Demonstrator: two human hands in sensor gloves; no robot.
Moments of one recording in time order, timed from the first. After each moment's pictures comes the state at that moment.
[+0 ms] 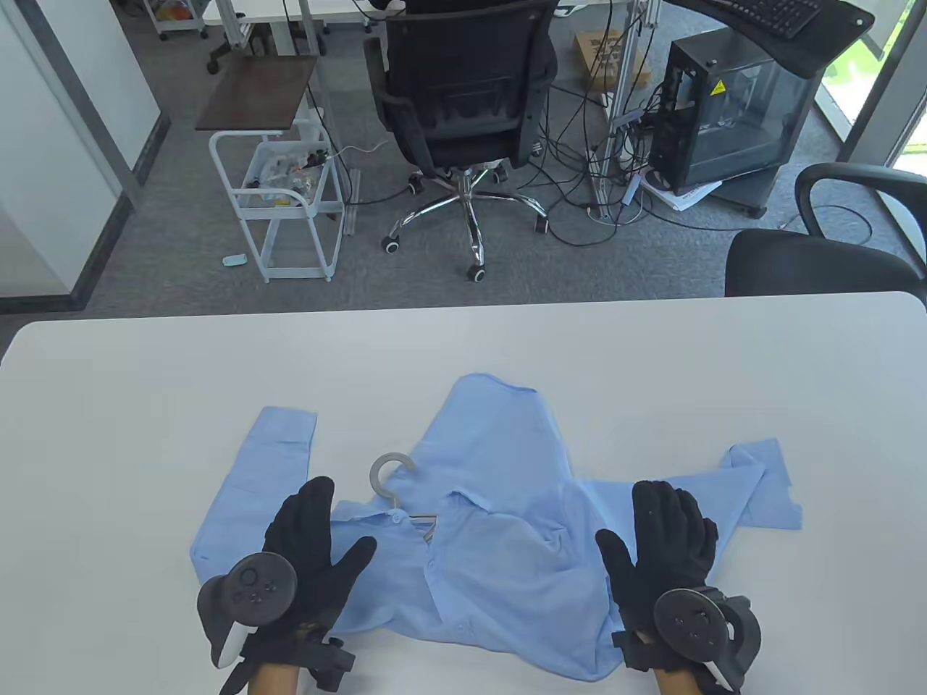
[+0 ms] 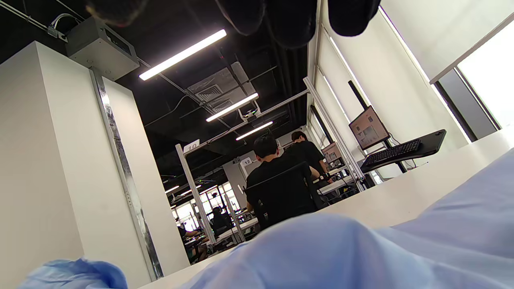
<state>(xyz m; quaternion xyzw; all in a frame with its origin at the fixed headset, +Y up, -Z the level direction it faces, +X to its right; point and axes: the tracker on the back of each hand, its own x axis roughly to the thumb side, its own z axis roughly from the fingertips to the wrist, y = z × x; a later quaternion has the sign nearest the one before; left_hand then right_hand) -0.270 -0.731 -0.260 0.04 -0.10 0.32 0.94 0.174 -0.738 -0.212 0.01 -0.26 0.93 0.26</state>
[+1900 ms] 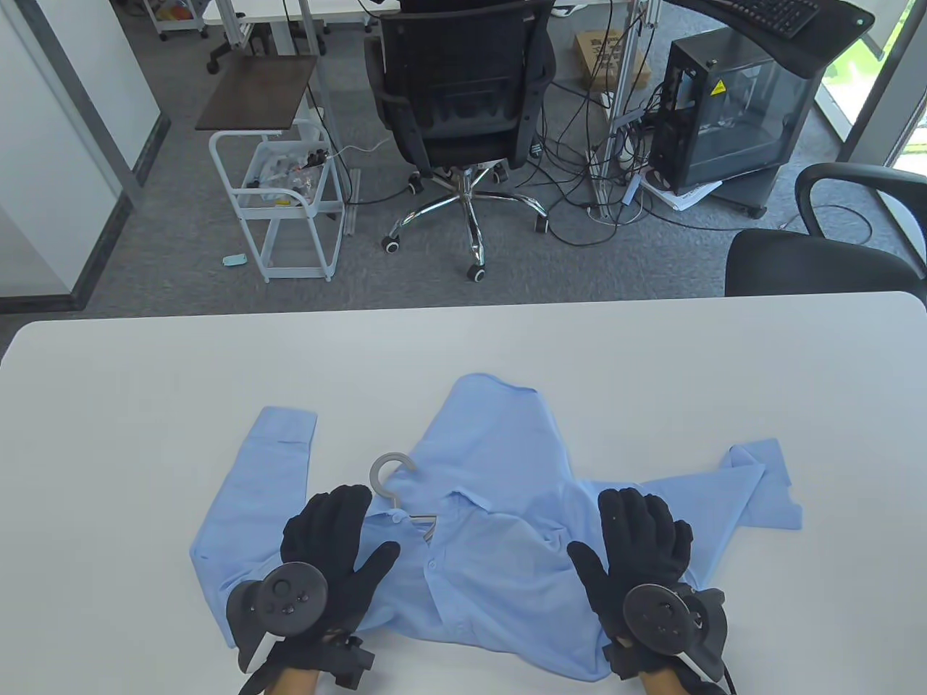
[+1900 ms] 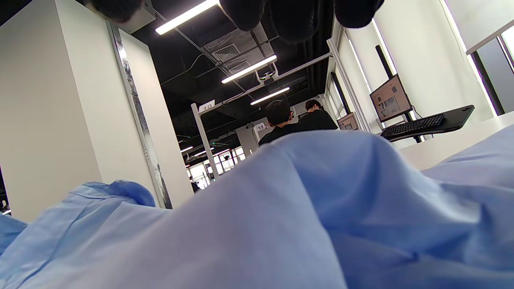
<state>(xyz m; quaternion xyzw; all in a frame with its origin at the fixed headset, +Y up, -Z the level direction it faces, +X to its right) -0.246 -0.726 -0.251 0.10 -0.10 0.28 0.95 0.150 -0.752 -0.220 0.06 -0.20 0.95 0.23</state>
